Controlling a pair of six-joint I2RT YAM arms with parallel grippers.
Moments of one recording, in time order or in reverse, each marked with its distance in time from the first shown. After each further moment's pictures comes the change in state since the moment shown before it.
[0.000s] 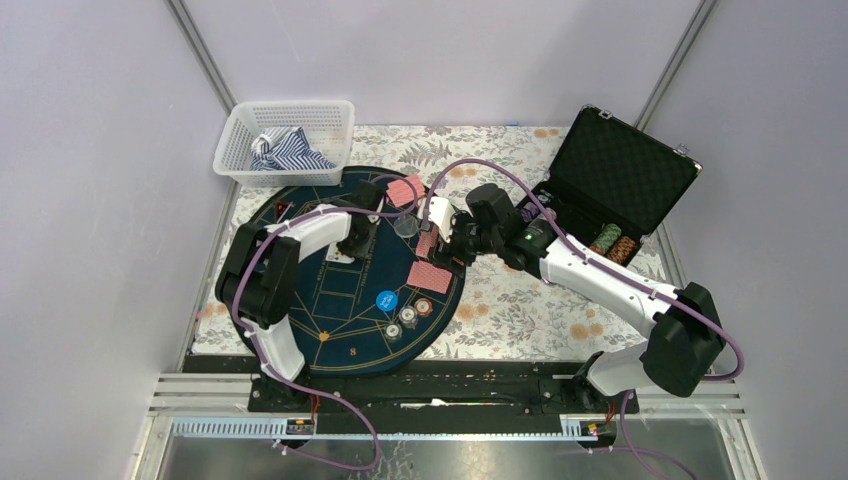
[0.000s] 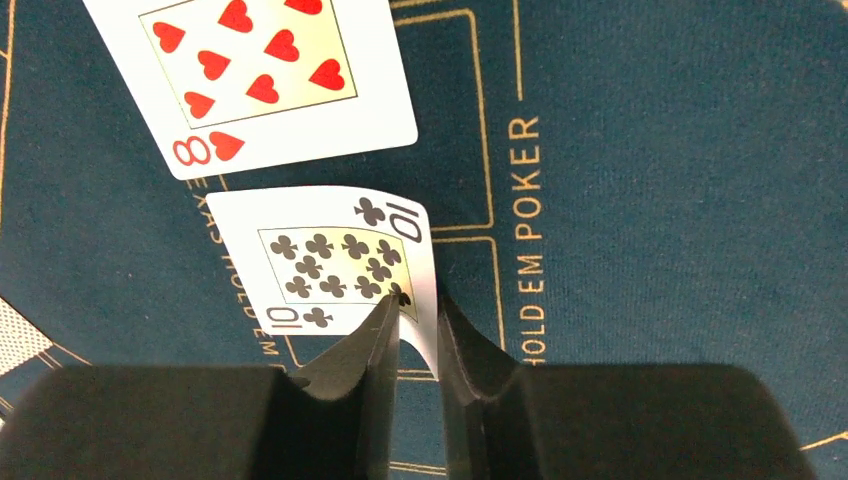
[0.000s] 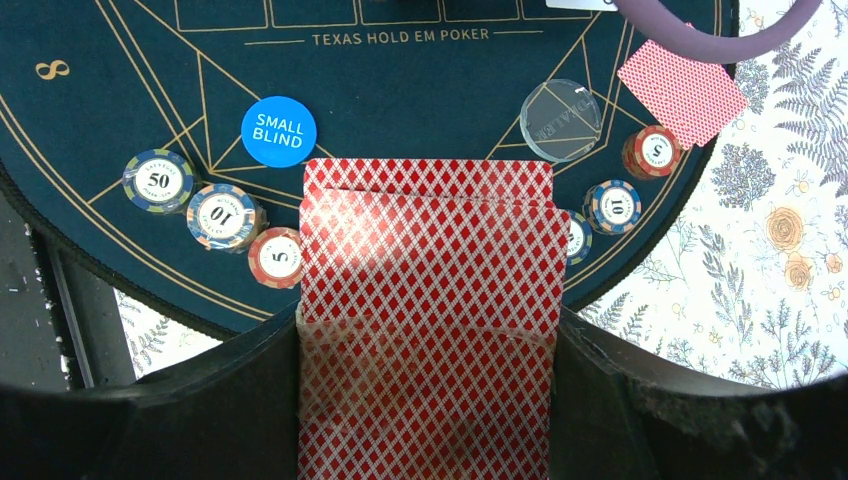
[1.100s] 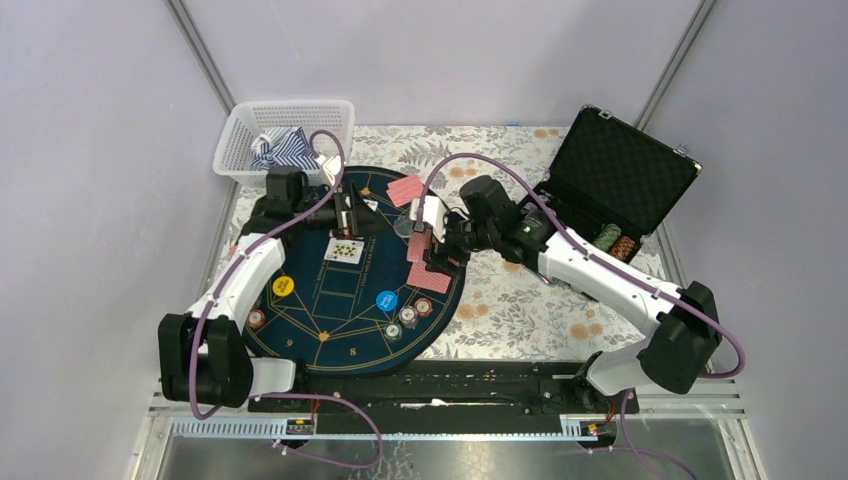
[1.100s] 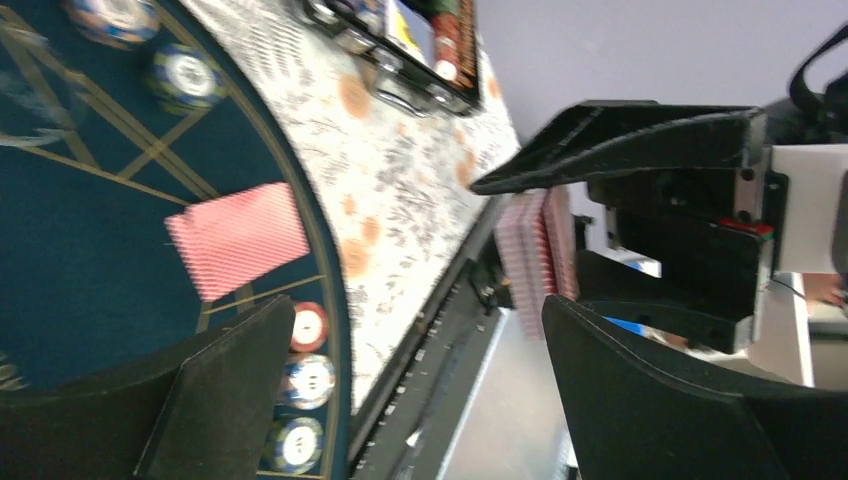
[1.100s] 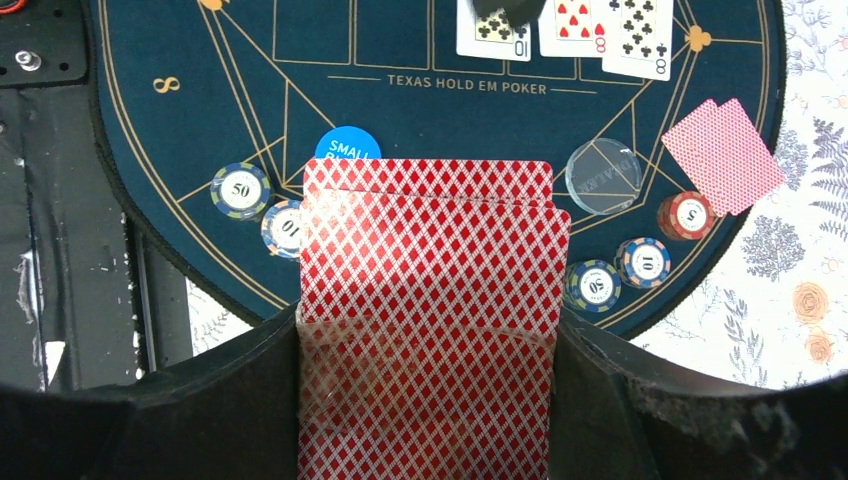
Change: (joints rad) left arm 0.314 -0.500 -0.165 0.304 1.268 -0.406; right arm 0.022 0.020 0.116 -0.111 -0.110 -0.038
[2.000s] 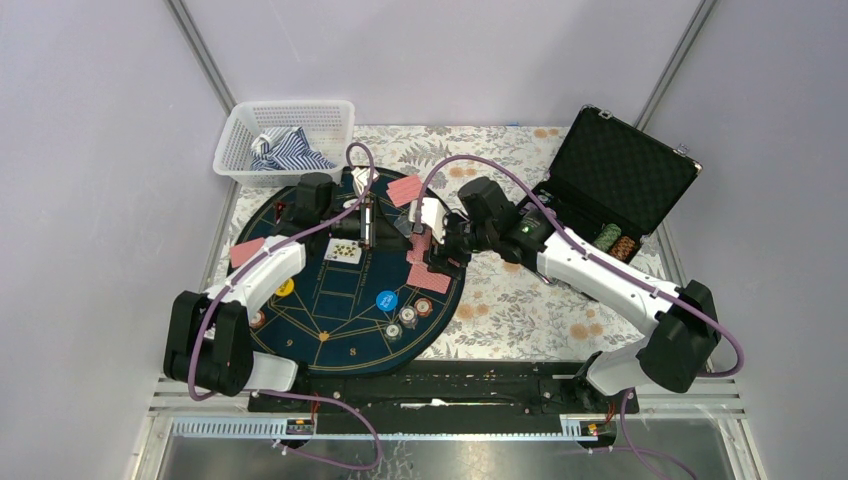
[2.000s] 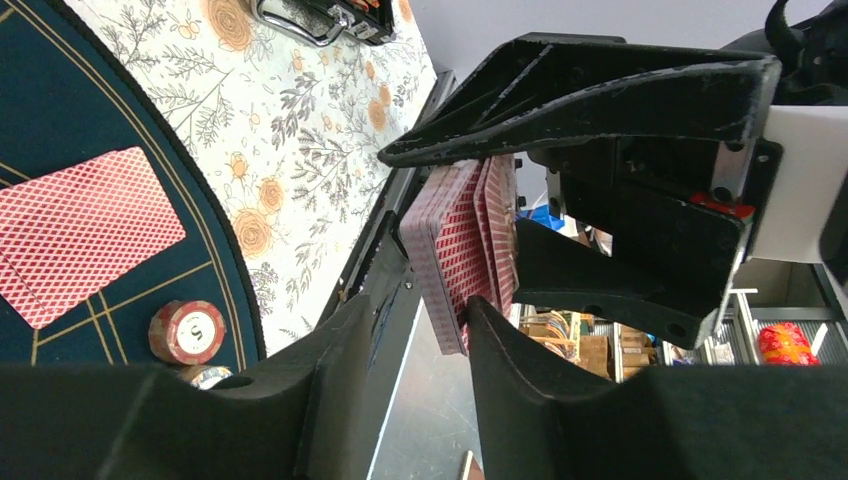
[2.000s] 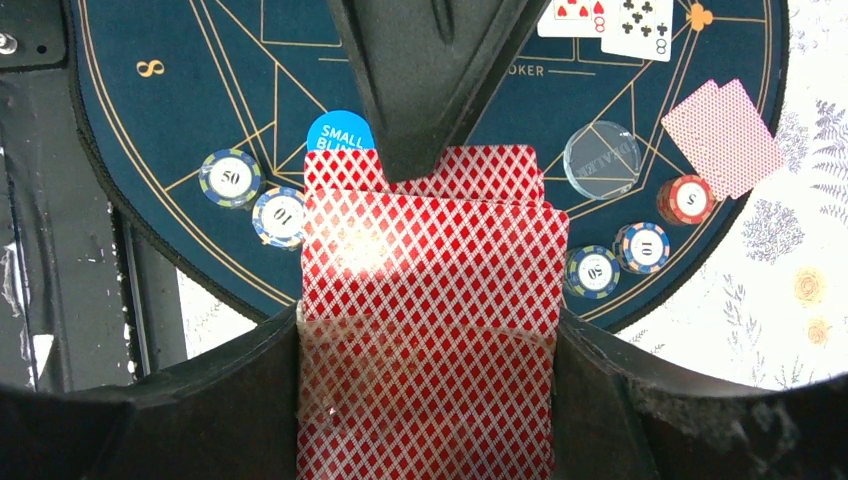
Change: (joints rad) left arm -0.170 0.077 -0.092 0.245 0.117 -0.232; right arm 0.010 0.006 0.006 -0.026 0.028 -0.008
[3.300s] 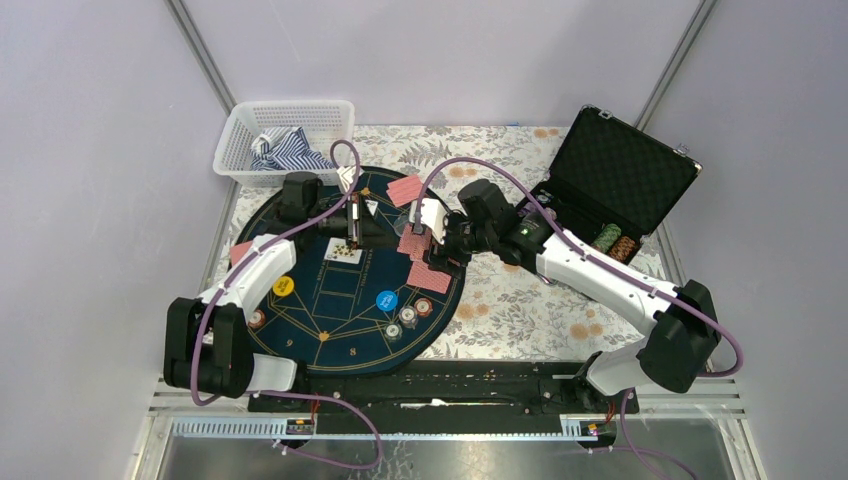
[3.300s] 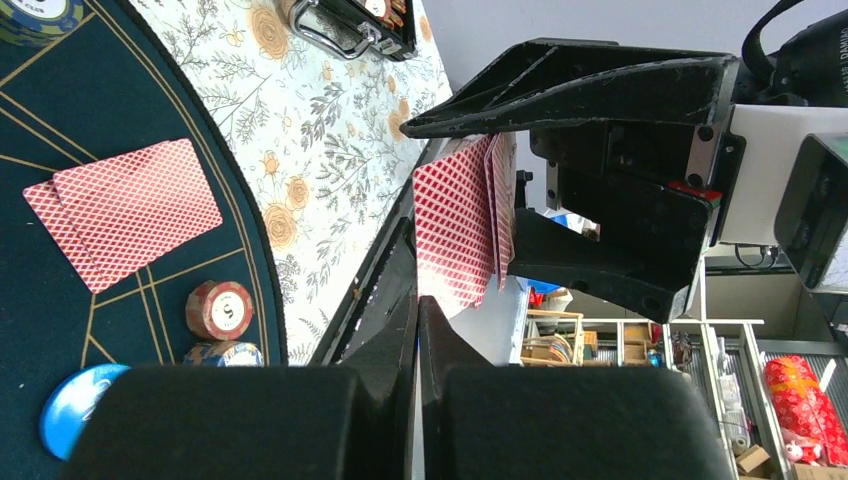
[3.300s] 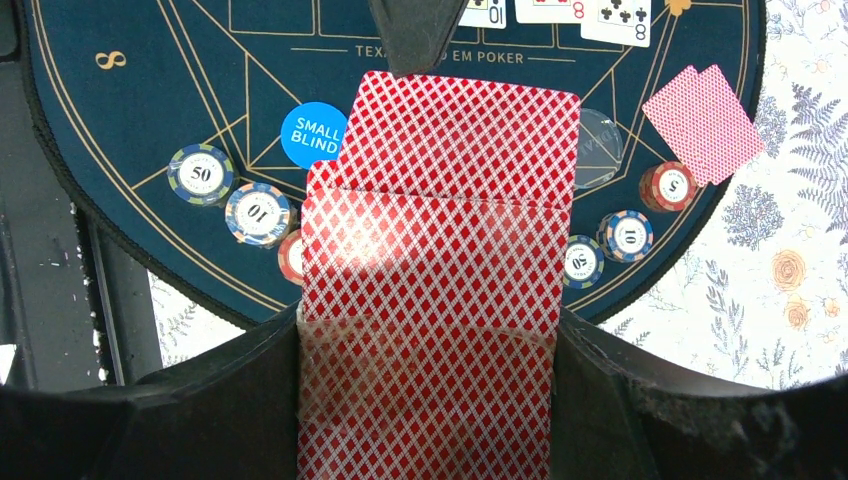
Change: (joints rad) left arm 0.085 -0.019 0.016 -0.107 0.022 0.065; right arm 0.000 -0.001 -0.028 0.033 0.043 -0.006
